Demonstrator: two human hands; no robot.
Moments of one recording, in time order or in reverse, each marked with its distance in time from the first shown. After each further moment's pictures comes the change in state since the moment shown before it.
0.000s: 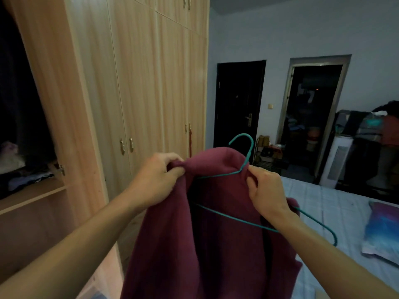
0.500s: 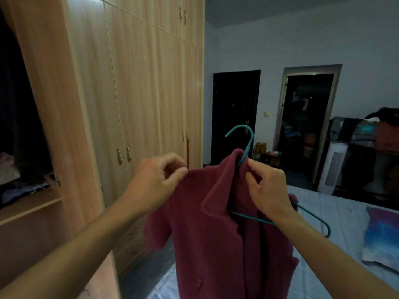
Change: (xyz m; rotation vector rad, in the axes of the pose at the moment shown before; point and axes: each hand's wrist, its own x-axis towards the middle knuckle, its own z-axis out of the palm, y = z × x) left_hand 0.004 0.007 -0.006 0.136 0.142 0.299; right_hand 0.016 -0.021 -0.028 0.268 0.138 -0.033
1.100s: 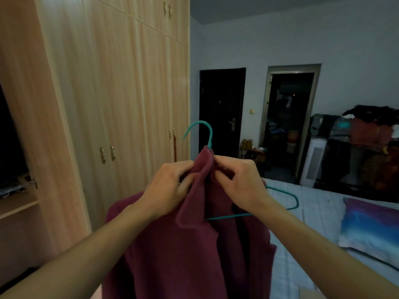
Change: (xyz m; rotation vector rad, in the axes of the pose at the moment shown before) left_hand 0.009 0.005 0.056 -0.057 -0.166 0.217; right_hand 0.003 -0.034 -0.006 0.187 -0.190 -0.155
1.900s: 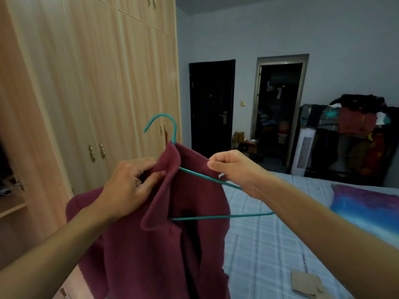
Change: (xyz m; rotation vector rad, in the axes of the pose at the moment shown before) left_hand -0.025 -0.010 -0.031 0.042 0.123 0.111; right_hand 0.005 -0.005 -0.026 0.344 -0.322 0.687
